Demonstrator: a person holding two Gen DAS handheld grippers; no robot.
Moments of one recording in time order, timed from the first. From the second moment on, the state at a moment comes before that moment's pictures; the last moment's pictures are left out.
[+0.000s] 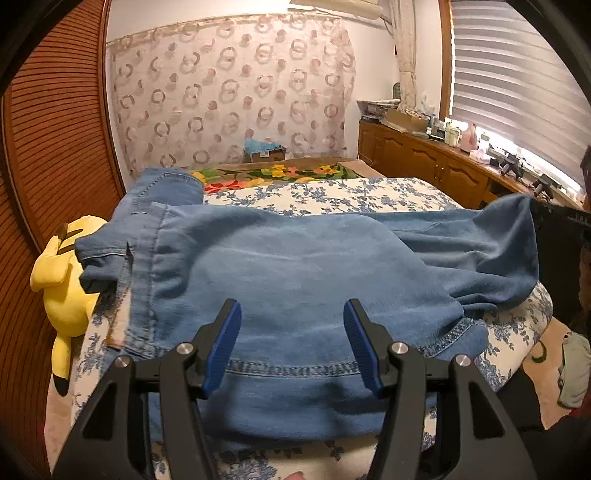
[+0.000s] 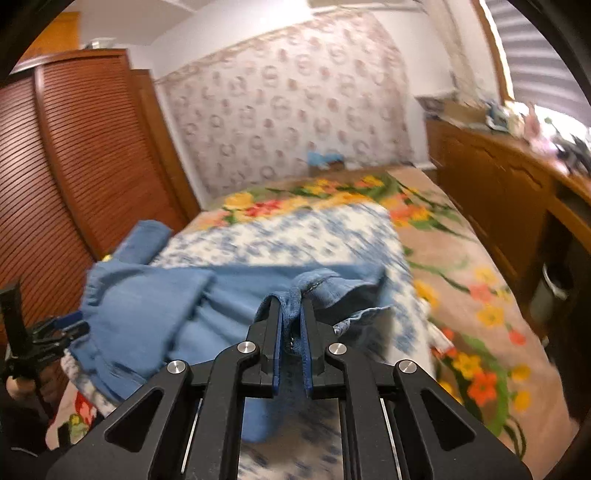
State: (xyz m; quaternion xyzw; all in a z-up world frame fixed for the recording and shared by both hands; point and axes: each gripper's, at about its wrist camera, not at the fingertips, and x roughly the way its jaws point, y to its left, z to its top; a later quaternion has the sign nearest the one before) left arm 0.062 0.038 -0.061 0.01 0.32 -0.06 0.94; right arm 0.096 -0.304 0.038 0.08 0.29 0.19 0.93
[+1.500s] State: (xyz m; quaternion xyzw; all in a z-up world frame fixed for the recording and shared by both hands) left arm 0.098 0.041 -0.073 -0.03 0.36 -0.14 0.92; right arm 0.133 -0.172 0.007 -0.02 0.35 0.26 0.90
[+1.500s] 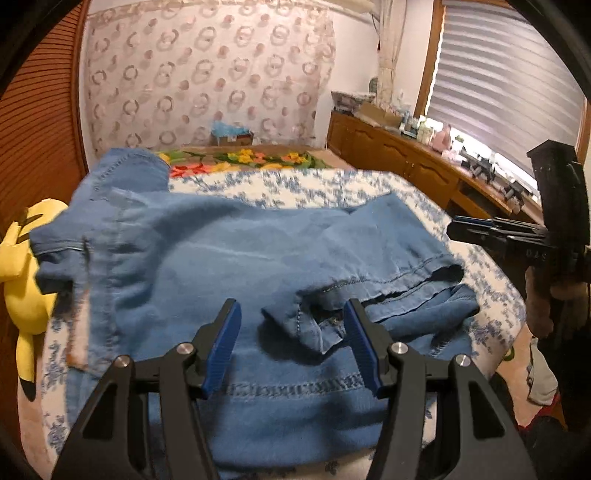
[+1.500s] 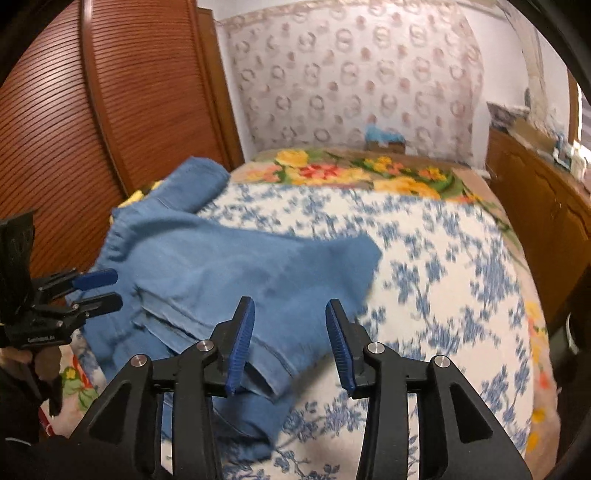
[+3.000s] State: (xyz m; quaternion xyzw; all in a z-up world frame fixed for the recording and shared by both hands) left arm 0.021 0.090 -0.020 -0.05 0.29 -0.12 0.95; right arm 0.170 -0.006 0.123 -0.05 0.25 0.42 0.87
